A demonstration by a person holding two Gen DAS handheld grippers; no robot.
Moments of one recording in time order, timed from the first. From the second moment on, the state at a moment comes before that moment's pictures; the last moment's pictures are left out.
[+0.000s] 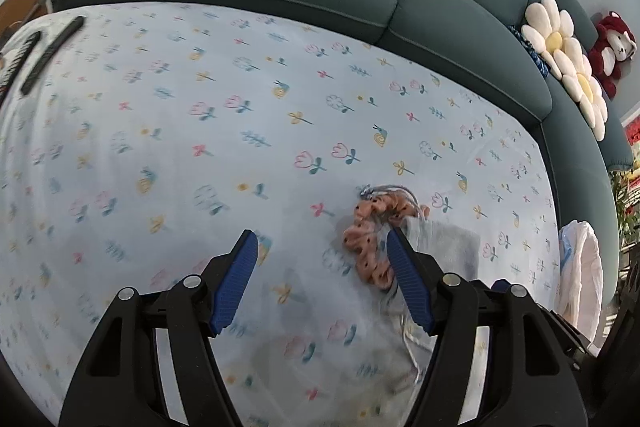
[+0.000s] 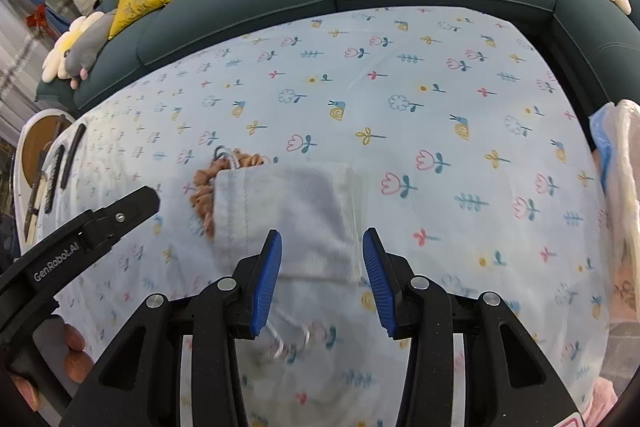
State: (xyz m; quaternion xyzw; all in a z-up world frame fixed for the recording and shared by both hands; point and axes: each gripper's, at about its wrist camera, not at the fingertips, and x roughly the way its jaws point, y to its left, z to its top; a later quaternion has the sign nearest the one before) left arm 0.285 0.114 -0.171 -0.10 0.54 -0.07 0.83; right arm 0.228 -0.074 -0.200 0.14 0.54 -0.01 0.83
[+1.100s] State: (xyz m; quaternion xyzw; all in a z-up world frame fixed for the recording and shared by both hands) left arm 0.221 0.099 -0.166 -0.07 0.54 -0.08 0.83; right arm 0.165 -0.104 -0.203 0.18 0.54 -0.02 0.82
